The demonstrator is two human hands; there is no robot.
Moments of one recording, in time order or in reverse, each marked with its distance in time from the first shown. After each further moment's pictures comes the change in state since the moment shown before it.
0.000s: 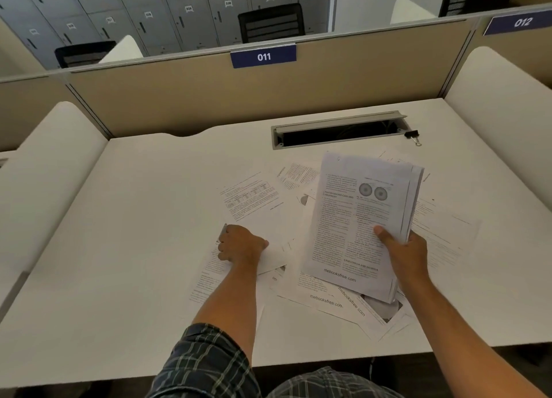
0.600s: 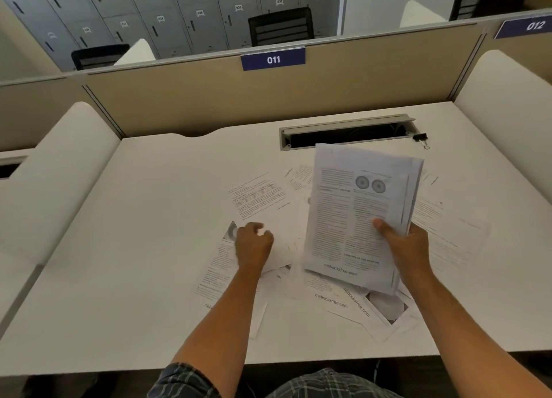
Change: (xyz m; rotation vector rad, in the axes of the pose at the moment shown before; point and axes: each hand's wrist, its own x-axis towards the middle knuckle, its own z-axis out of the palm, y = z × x) left_hand -0.019 -0.021 -0.001 -0.482 -0.021 0.338; right_hand 0.007 -0.011 0.011 -0.001 -0.112 -0.123
